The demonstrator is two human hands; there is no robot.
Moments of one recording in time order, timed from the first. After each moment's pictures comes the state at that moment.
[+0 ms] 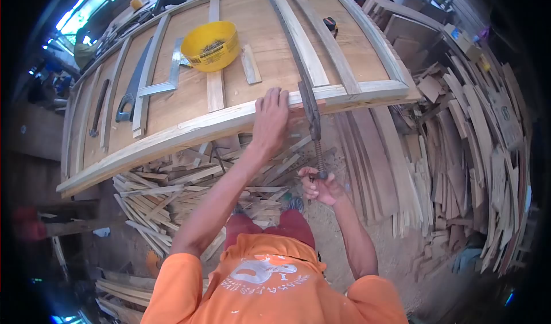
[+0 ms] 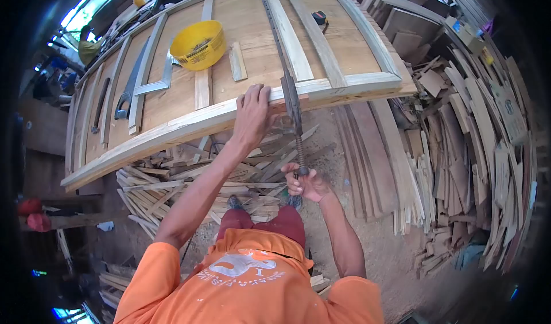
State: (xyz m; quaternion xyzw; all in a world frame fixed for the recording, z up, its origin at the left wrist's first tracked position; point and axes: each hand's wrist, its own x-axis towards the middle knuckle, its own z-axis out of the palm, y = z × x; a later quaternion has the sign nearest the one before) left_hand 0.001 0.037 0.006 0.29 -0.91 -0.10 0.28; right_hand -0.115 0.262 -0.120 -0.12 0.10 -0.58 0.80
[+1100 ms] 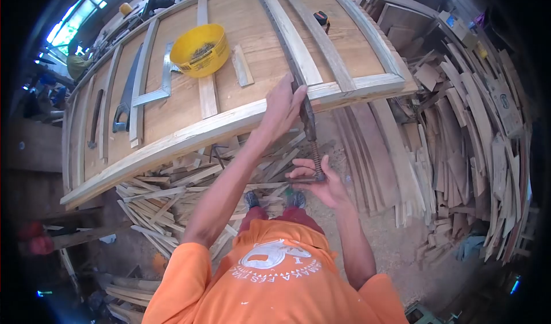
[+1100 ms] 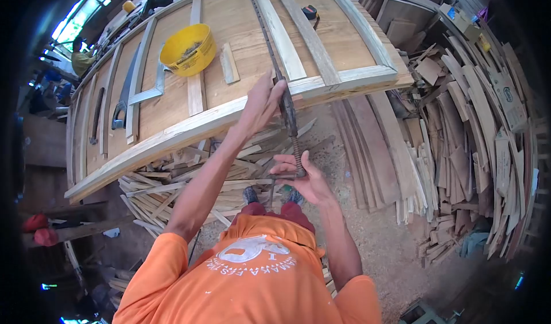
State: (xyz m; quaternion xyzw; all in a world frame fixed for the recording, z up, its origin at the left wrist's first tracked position) left_hand -0.053 0.011 0.028 0.27 -0.82 -0.42 0.28; right_hand -0.102 0.257 -0.042 -0.17 0.37 -0.62 0.67
